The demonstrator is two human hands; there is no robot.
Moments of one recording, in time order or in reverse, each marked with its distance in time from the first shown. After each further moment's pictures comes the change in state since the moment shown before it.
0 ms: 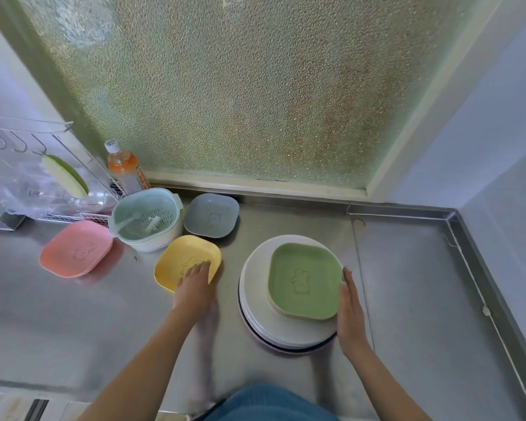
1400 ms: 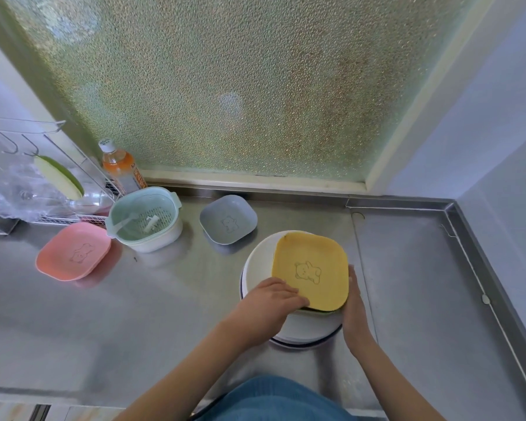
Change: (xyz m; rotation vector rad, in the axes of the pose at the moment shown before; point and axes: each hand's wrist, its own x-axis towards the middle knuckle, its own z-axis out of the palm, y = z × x) left_hand -0.081 0.099 -0.016 0.151 0.192 1.163; right_hand 0.007 0.005 0.006 0.114 0.019 0.026
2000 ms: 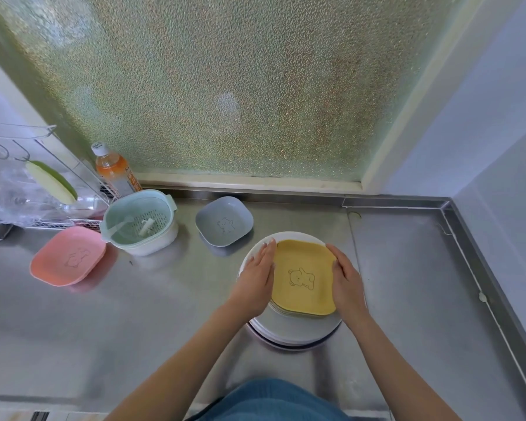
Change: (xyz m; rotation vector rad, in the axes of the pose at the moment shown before) left_hand 0.026 -0.033 0.023 -0.466 -0.012 -0.656; right_hand 0.026 -0.034 0.006 -0.207 -0.013 -0.123
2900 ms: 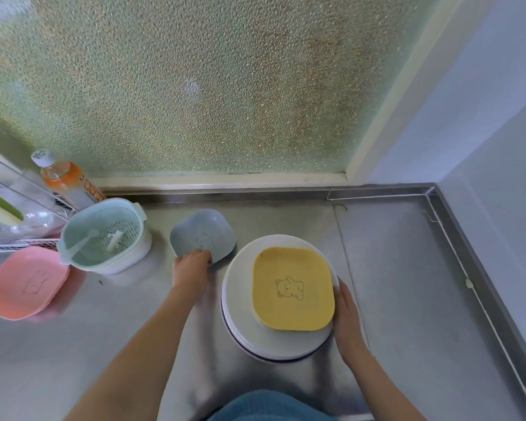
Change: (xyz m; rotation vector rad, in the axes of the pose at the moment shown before) left_hand 0.065 -0.111 -0.030 0.572 -0.012 -0.326; right_hand -0.023 0.045 -0.006 0.146 0.090 0.221
